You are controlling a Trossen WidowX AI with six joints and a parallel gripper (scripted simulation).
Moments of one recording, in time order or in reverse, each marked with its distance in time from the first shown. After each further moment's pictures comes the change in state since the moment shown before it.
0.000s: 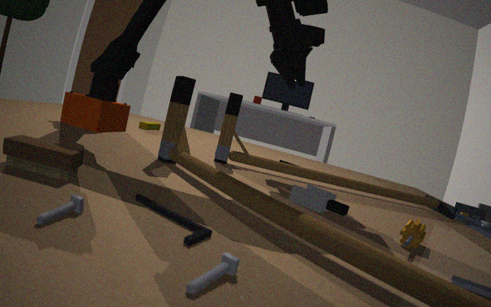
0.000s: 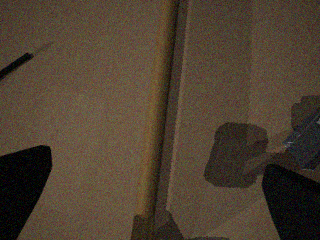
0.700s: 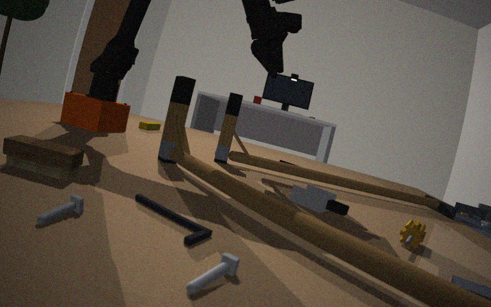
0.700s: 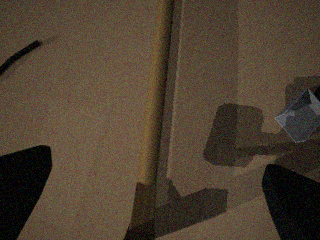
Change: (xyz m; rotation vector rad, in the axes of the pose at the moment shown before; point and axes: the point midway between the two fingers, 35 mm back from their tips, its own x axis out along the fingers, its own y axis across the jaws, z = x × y) arm -0.031 -0.001 -0.038 0.013 -0.068 -0.006
